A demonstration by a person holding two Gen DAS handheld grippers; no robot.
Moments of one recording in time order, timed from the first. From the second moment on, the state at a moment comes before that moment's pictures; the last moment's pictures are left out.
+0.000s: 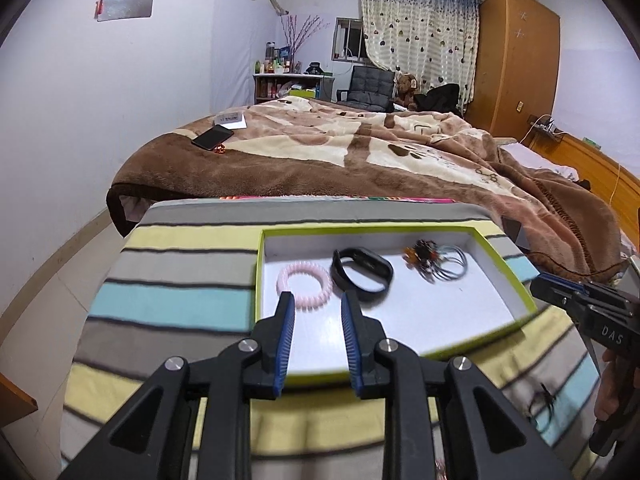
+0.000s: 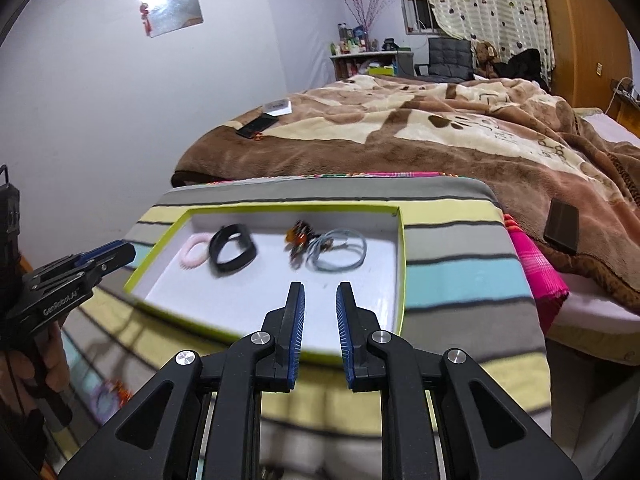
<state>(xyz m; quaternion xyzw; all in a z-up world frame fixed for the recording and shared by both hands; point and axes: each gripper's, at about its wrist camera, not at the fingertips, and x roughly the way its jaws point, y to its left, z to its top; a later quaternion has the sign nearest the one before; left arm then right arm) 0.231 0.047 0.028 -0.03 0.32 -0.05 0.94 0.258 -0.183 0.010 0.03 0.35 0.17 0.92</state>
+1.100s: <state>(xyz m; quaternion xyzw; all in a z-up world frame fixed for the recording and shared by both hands) 0.072 0.033 0.015 -0.03 0.31 -0.08 0.95 0.091 -0.199 0.001 0.04 0.33 0.19 0.92</state>
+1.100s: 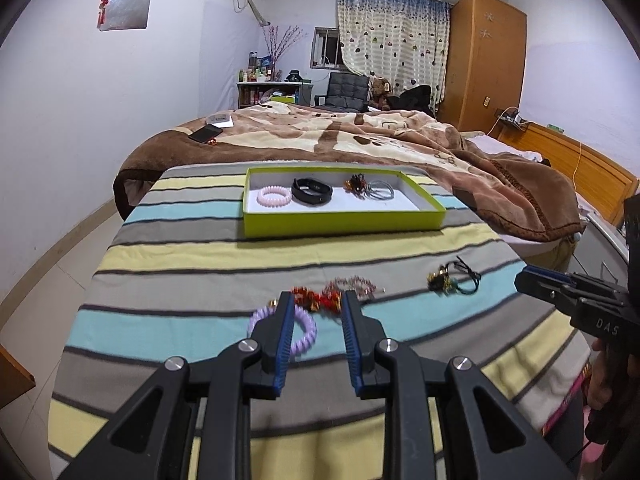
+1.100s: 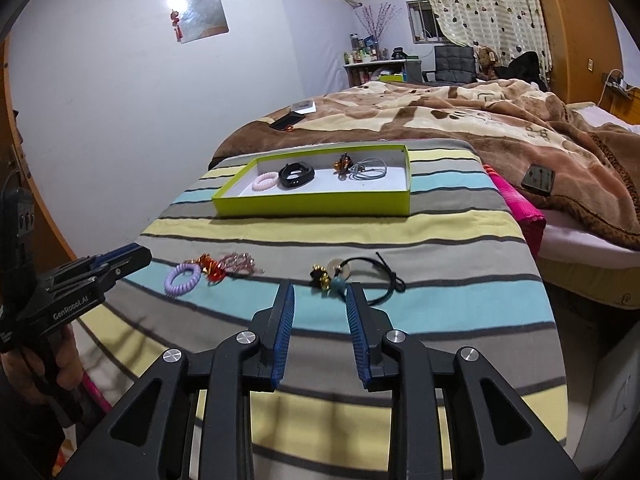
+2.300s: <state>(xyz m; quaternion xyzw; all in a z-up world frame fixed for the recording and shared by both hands) 0.114 0.057 -0.026 -0.05 0.40 -0.01 0.91 0.133 -0.180 -0.028 -0.01 0.38 0.18 0.90</state>
